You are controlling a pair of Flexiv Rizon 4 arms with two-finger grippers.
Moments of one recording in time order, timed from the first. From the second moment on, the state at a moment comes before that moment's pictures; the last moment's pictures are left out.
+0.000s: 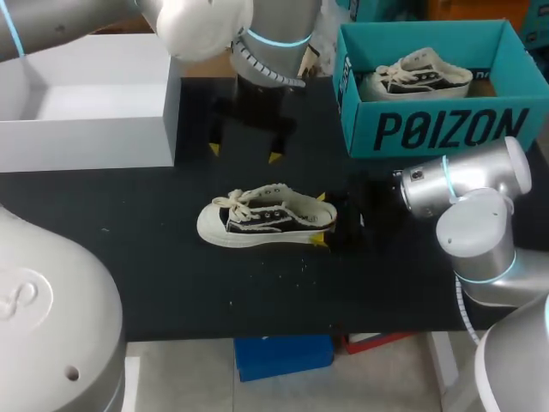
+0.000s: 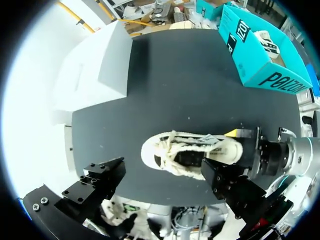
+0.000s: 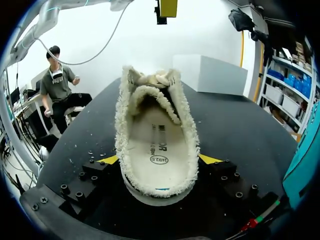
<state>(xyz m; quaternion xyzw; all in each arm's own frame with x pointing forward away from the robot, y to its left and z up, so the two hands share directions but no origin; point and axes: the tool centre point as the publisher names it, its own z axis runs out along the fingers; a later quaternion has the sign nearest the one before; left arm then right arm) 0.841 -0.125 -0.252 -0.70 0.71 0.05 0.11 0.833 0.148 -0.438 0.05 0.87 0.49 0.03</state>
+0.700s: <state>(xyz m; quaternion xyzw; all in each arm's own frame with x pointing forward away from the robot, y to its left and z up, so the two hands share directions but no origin) 0.806 -0.174 -0.316 -0.68 0.71 0.09 0.14 0.833 0.148 -0.438 0.05 0.87 0.49 0.03</state>
